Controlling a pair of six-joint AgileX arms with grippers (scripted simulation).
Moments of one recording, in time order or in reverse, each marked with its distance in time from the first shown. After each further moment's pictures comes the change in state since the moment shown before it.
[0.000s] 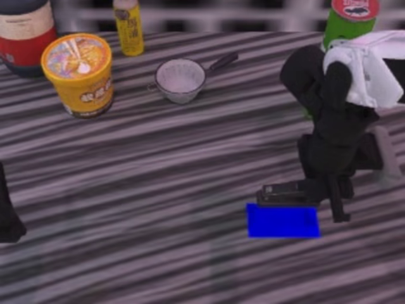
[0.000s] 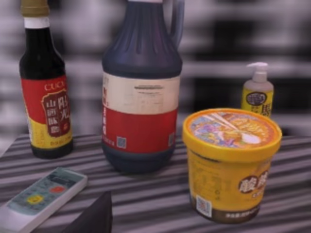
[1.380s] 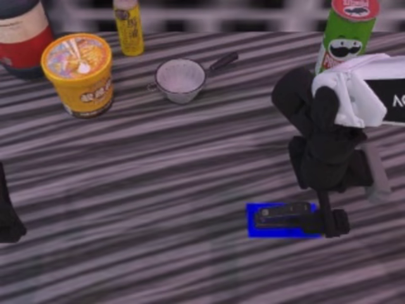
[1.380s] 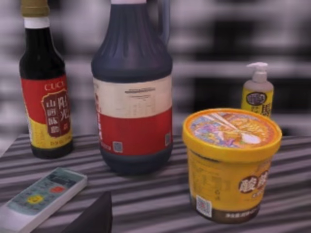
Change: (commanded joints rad) left arm 0.000 0.000 0.000 0.000 0.000 0.000; right arm 0.019 0.042 -0.060 0.092 0.001 0.017
